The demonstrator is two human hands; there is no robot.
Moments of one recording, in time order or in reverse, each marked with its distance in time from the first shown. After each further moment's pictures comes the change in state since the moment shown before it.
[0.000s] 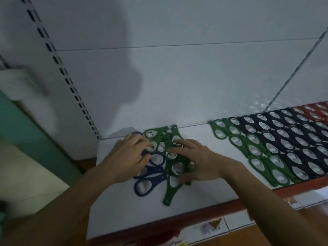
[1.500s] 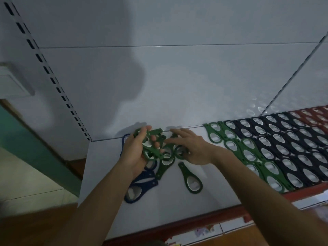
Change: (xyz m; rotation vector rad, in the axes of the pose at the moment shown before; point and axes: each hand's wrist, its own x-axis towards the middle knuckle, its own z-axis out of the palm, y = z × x) left_hand 0.056 0.057 0.019 -1.967 0.321 -0.536; right_hand 0.037 0.037 -0.021 -0.007 0.051 0.000
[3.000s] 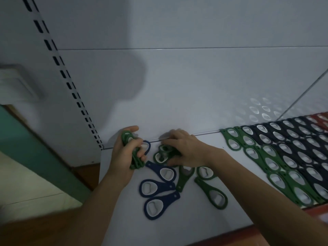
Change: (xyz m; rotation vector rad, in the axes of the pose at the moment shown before) left_hand 0.018 0.039 -0.069 0.135 -0.037 0.232; right_hand 0.072 -0.039 0.013 -0.099 0.060 -0.120
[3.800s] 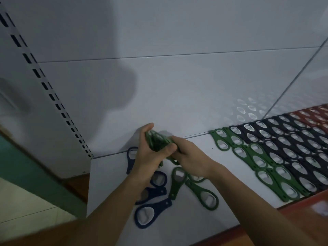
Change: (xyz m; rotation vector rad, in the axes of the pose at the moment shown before) left_hand 0.001 -0.027 0.066 0.250 -0.137 0.048; right_hand -0.046 -0.029 -0.017 0.698 0.301 0.154
